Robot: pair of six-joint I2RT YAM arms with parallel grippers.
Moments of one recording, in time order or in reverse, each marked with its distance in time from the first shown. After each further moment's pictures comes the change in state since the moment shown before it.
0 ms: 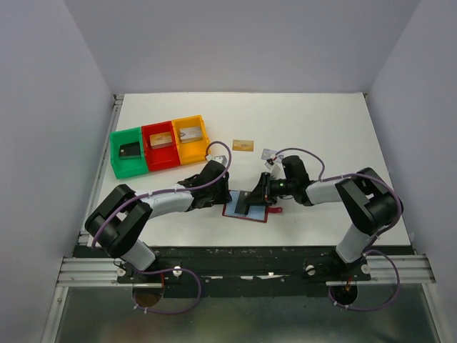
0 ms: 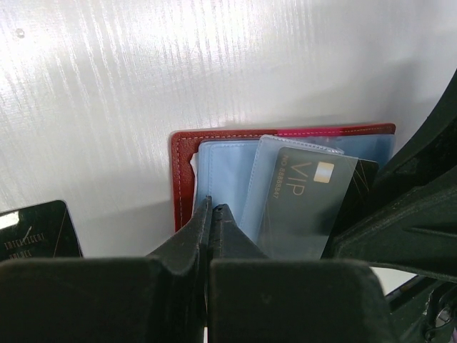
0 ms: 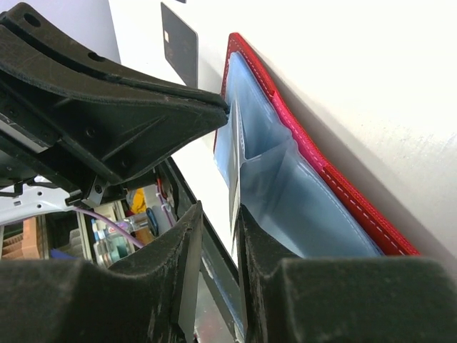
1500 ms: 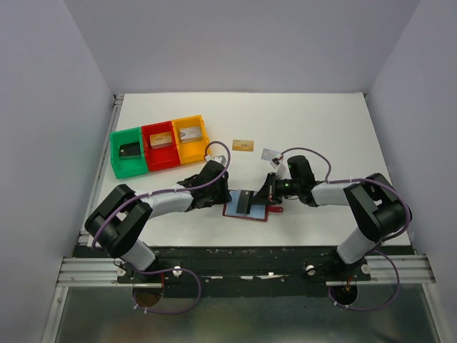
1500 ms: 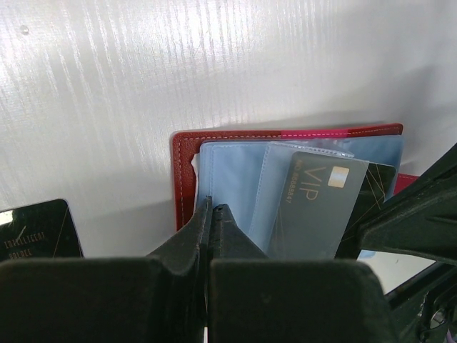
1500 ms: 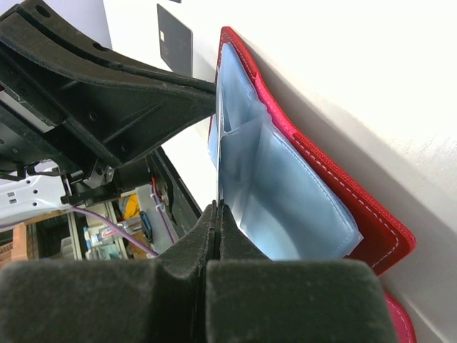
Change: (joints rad) left arm 0.010 0.000 -0.006 0.007 0.000 -0.017; right arm -0.044 -0.078 -0.031 -0.070 0.006 -0.048
